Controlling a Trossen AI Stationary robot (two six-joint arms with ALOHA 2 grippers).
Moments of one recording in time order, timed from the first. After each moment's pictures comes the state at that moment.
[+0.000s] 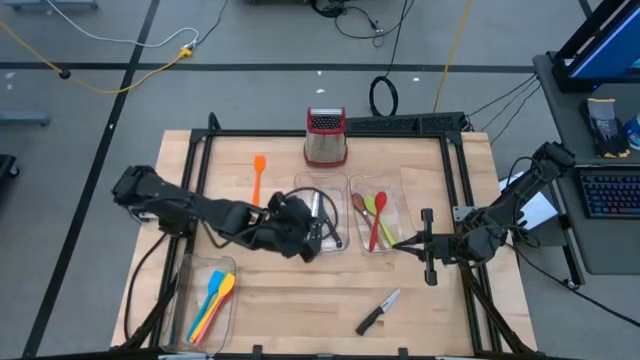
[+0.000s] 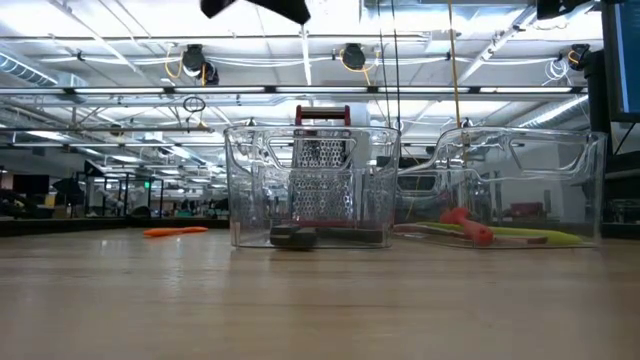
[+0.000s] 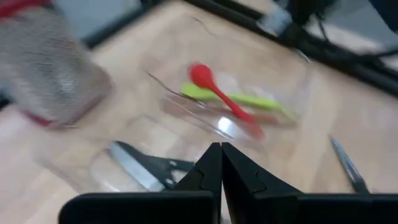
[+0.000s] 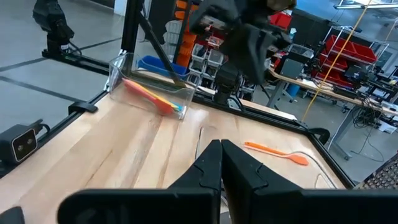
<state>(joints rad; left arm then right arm) -0.33 1.62 1.46 -0.67 -0.63 -0.72 0.75 0.80 0.43 0.25 0.73 -0.17</state>
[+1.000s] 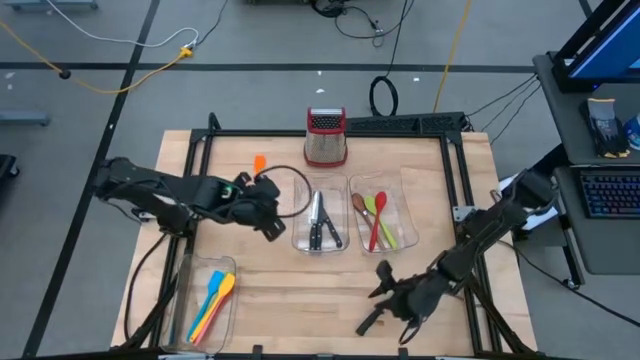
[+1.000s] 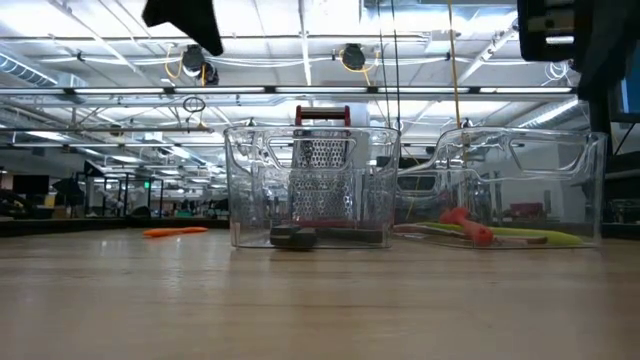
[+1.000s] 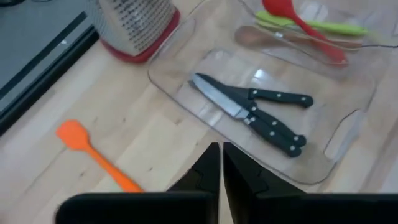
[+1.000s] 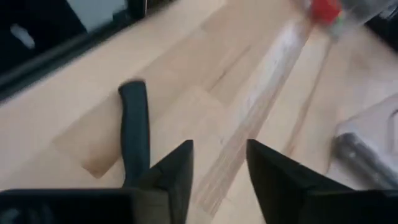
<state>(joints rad) -0.23 1.41 1.38 -1.08 -0.49 -0.74 0.76 1.50 0.72 0.08 0.36 -0.15</state>
